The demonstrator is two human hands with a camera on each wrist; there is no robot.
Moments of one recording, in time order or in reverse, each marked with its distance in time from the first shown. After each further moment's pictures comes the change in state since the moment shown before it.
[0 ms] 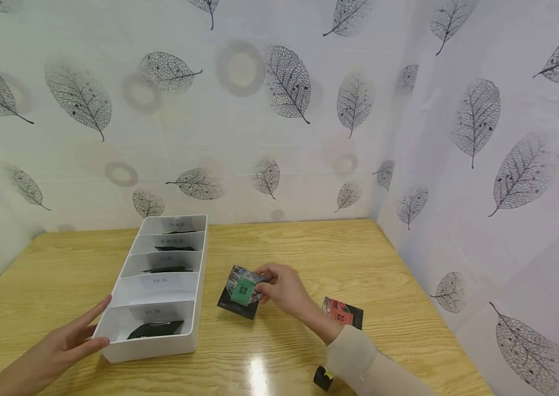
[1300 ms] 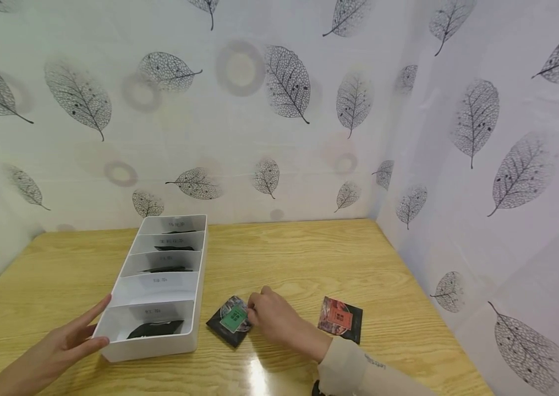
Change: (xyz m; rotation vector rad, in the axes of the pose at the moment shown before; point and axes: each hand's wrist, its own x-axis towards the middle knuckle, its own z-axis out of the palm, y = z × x) left_hand 0.000 0.002 0.000 -0.013 -0.008 -0.017; right_hand -0.023 -0.002 0.033 -0.652 -0.187 -0.048
